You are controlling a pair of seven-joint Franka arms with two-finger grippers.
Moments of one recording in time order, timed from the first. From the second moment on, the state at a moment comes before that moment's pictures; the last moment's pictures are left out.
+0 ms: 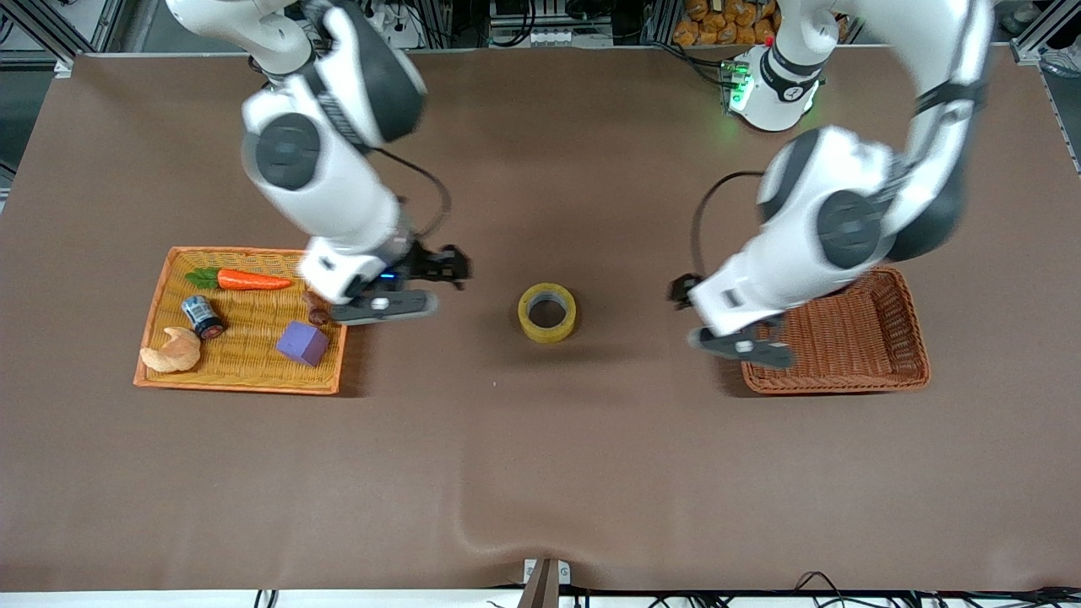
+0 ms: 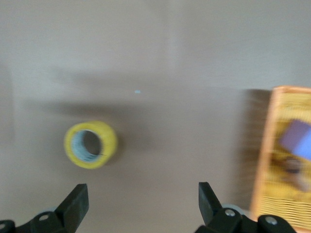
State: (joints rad) left arm -0.36 0.46 -0.12 -1.51 -0.08 1.93 -0.17; right arm 0.50 0.27 -0.06 -1.58 0.16 1.88 0.30
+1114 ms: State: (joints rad) left arm -0.63 0.76 -0.12 -1.50 -0.07 2.35 -0.43; right arm 0.08 -0.10 -0.03 -1.63 -0.03 1.50 0.07
